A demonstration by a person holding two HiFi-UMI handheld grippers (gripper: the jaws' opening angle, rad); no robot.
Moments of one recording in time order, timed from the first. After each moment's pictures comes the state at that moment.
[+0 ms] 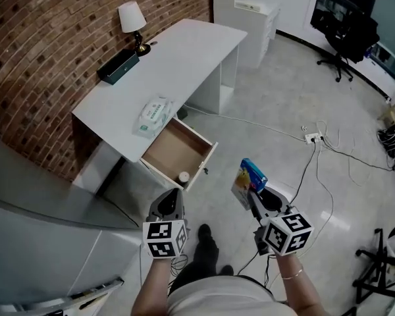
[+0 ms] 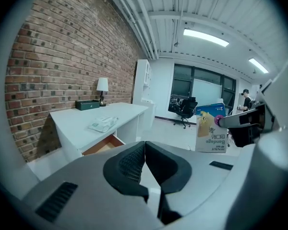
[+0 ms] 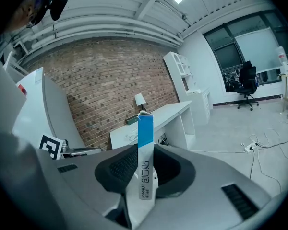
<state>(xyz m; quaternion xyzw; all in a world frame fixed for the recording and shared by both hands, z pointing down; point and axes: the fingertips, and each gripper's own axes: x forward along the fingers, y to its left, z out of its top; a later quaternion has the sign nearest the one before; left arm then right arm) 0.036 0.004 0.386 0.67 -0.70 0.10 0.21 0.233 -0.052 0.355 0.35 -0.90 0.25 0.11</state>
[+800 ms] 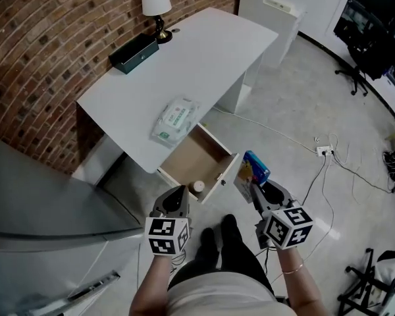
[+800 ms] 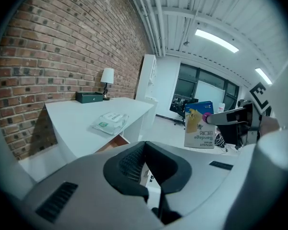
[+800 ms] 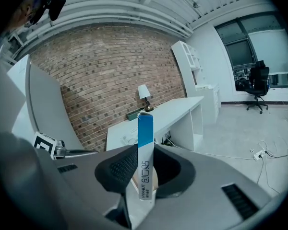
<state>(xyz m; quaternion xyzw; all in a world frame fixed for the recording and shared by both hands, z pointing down) -0.099 -0.082 0.423 0.68 -0.69 0.09 0.25 0.071 -0.164 0.381 0.33 -0.90 0.24 0.16</state>
